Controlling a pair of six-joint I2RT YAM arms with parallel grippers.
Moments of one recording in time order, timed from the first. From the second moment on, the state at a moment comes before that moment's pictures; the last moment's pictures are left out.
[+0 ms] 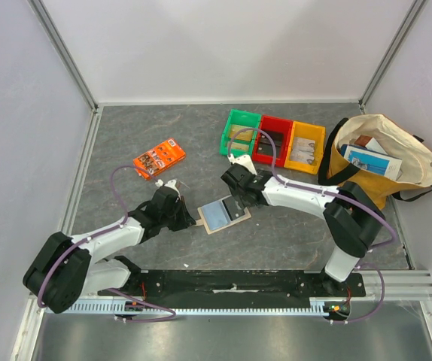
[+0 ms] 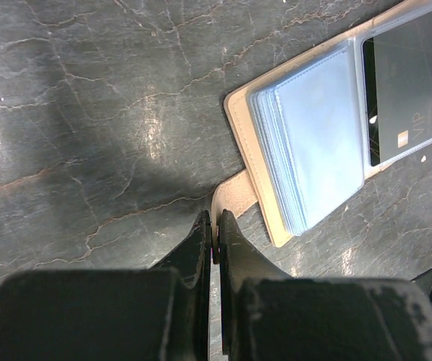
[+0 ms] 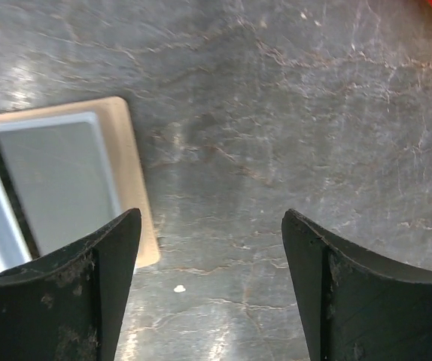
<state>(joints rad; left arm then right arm) -0.58 1.18 0.40 -0.07 0.07 -0.76 0.86 1.72 1.14 -0.59 0.52 0.41</state>
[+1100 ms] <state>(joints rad) -0.57 1.13 0.66 -0.21 0.07 -0.72 0.65 1.62 0.75 0.01 -0.22 0.46</state>
